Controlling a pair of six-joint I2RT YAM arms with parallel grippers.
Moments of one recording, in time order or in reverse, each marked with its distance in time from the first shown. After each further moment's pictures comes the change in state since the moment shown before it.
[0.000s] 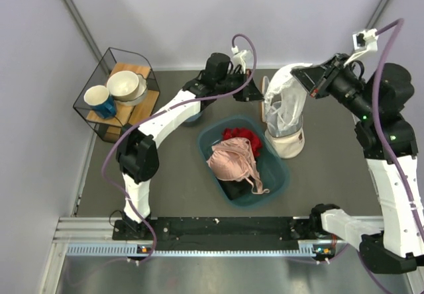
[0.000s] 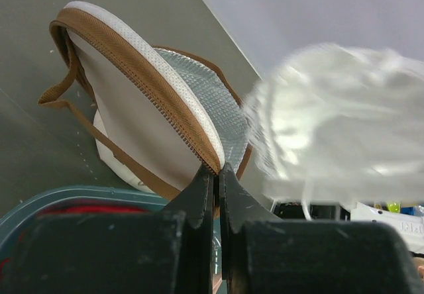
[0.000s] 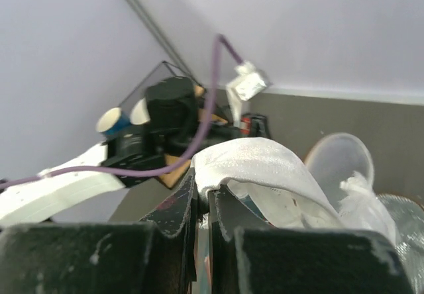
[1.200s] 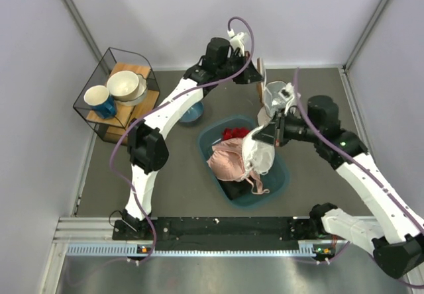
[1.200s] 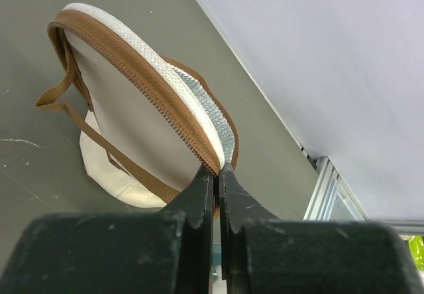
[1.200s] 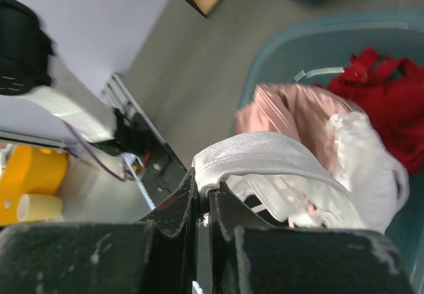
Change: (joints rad) left arm 0.042 0.172 0.320 -0.112 -0.094 0.002; right arm 0.232 -0.080 -0.459 0.009 -0.261 -0.045
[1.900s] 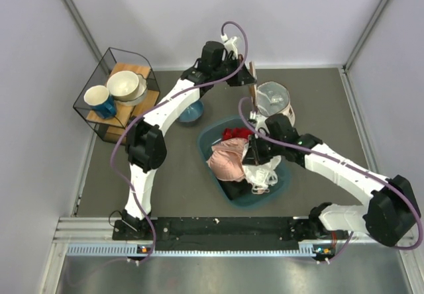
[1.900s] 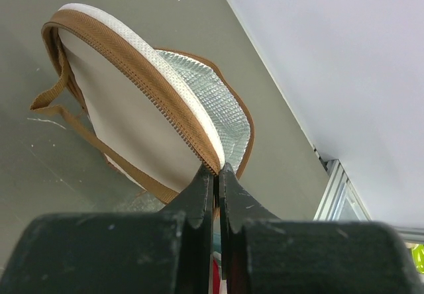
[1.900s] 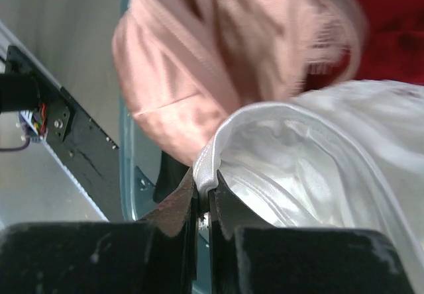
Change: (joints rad) left arm 0.046 -0.001 -0.080 0.034 0.005 -0.007; right arm 0.178 0.275 -0.239 0.074 0.235 -0.082
